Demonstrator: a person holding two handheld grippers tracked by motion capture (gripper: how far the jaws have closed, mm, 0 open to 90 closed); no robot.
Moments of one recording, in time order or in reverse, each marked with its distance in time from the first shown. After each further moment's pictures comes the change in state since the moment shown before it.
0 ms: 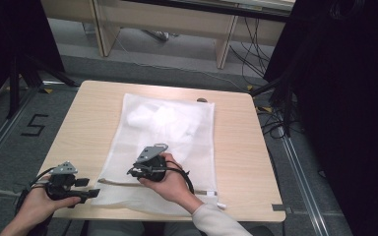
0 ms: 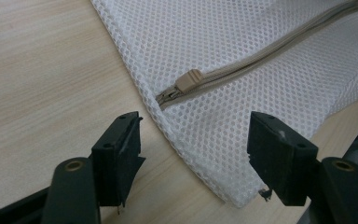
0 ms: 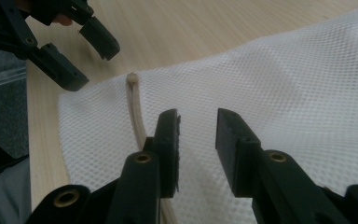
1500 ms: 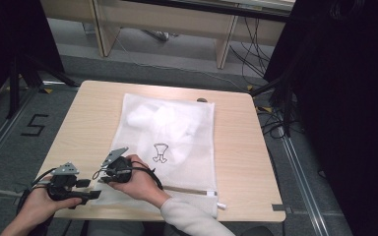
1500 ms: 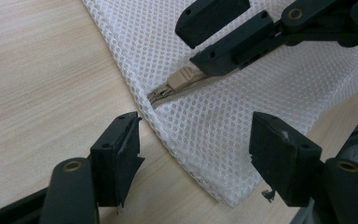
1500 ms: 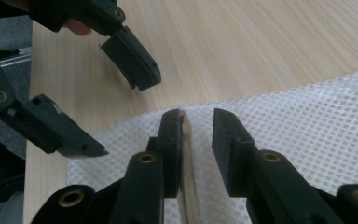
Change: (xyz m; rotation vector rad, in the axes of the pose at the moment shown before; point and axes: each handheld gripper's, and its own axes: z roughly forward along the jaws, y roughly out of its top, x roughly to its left) left arm -0.002 0.000 0.002 0.011 -0.022 0.008; right arm 0.029 0.032 0.081 0.086 0.096 -0.040
